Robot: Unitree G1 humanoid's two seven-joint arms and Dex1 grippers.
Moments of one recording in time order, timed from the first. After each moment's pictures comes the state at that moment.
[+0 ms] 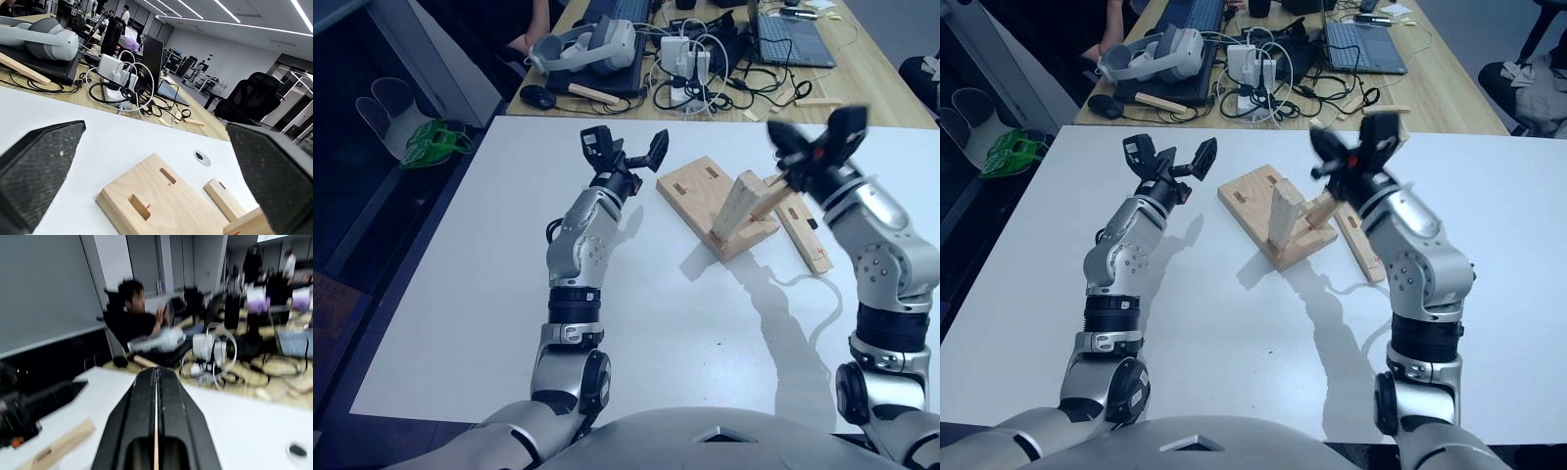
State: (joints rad) left arm -0.49 -0.05 0.16 0.16 -0.42 0.38 -0.23; right arm -0.45 -0.31 -0.16 -0.36 0.57 0.59 0.29
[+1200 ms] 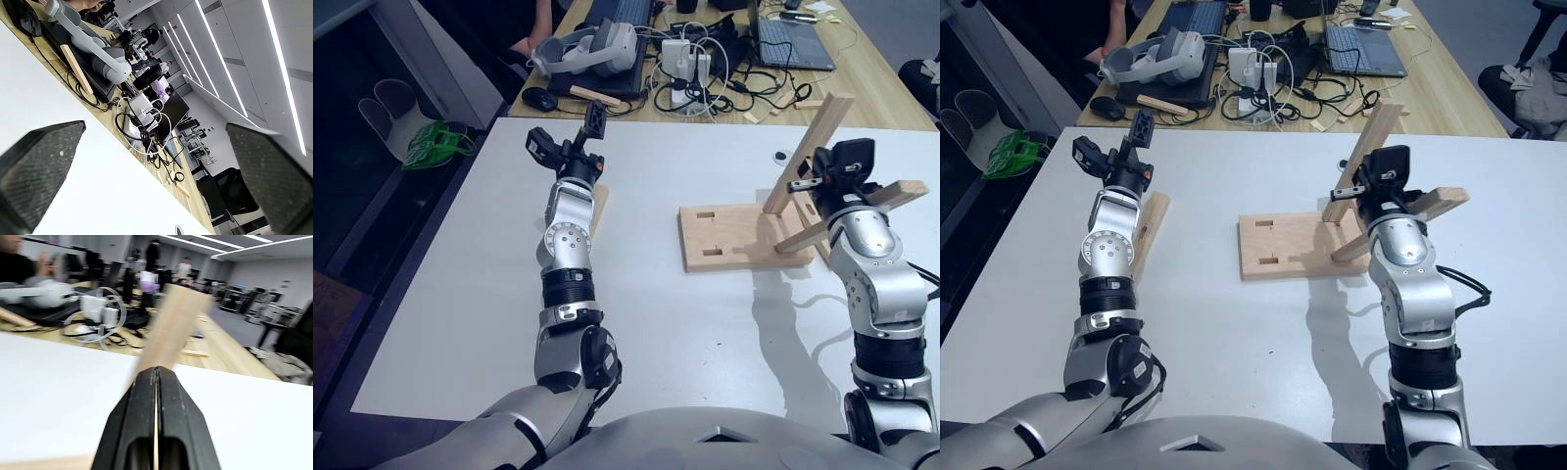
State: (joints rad) left arm -0.61 -0.08 0.44 0.36 -0.72 0.25 -0.09; right arm -0.25 -0.35 -0.07 -0.30 0.14 0.61 -0.10
